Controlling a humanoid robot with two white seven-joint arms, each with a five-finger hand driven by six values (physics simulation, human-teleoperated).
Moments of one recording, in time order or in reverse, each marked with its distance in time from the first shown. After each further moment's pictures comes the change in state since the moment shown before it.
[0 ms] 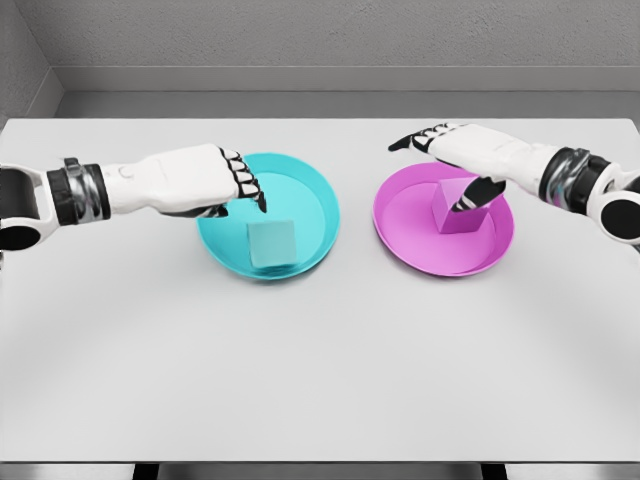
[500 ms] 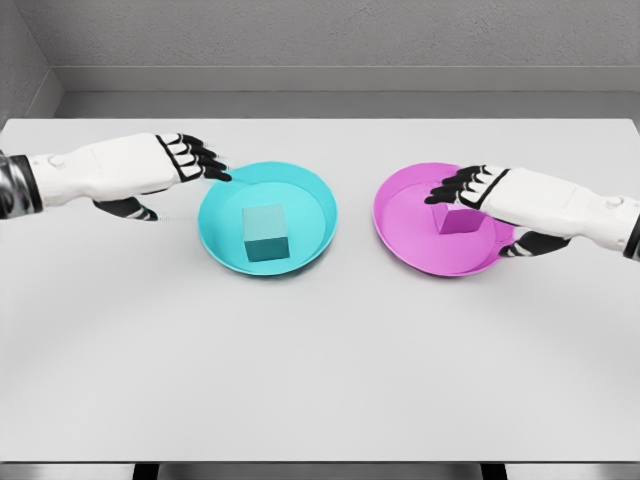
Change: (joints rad) left arm 0.000 0.190 0.002 0.007 0.145 0.000 0.002; right arm 0.357 -0.127 -0.359 -0.051 -0.027 -0.452 0.008
